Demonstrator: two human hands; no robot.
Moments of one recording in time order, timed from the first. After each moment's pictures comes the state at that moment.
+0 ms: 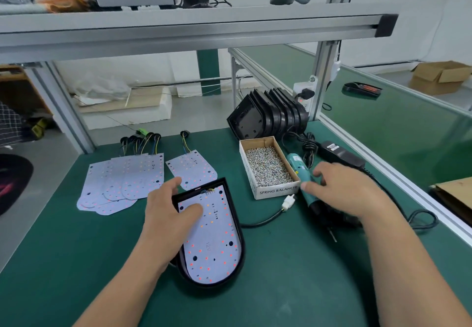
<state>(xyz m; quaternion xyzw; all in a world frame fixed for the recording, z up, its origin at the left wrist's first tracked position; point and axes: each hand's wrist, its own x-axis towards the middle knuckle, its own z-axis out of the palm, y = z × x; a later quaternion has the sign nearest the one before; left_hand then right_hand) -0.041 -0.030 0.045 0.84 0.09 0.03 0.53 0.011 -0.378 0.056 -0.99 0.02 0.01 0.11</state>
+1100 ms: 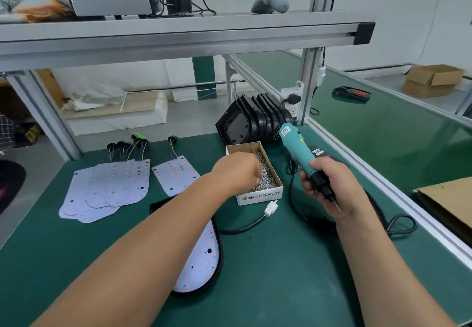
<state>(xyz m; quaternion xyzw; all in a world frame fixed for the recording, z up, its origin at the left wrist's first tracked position) 0.086 -0.170 0.070 0.97 -0.24 -0.04 0.09 0.018 -0.388 0.047 -0.61 0.09 -0.02 0.79</state>
